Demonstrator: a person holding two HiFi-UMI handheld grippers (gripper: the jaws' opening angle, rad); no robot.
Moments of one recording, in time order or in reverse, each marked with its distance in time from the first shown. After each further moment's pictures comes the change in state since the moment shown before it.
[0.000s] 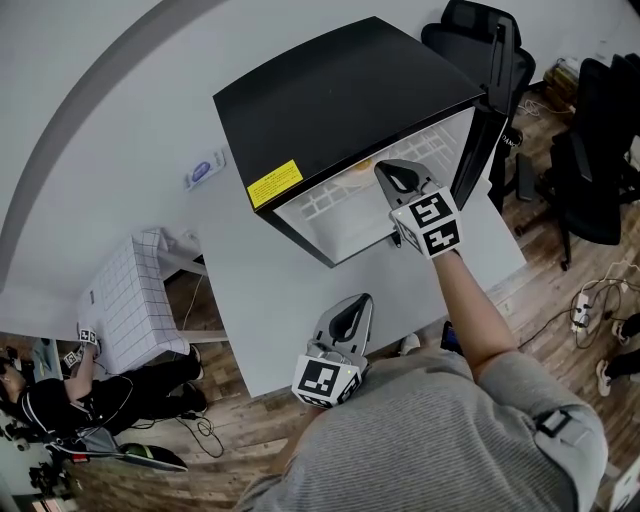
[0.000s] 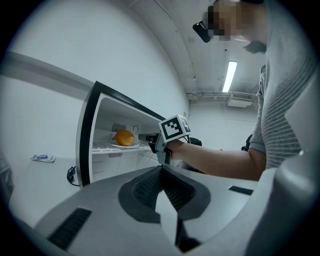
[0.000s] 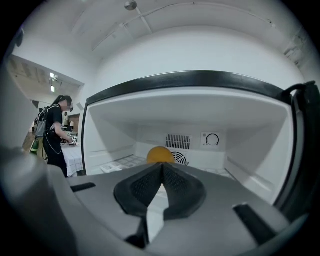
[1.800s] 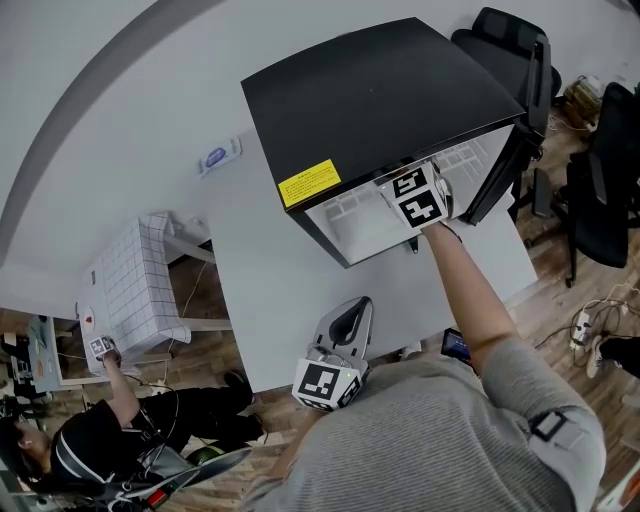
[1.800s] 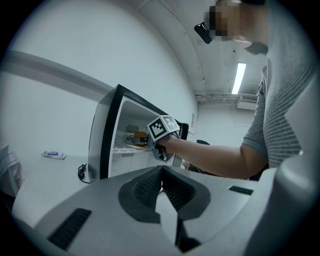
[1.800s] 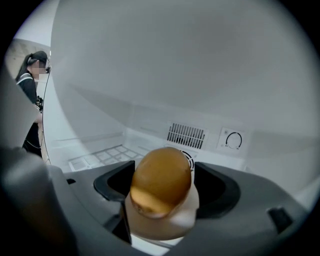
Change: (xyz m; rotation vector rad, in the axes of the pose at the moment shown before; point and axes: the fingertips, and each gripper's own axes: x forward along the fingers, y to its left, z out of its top) left arm -0.016 0.038 0.002 -0.052 -0.016 0.090; right arm 0.089 0.006 -0.009 -0.122 0.186 -0.024
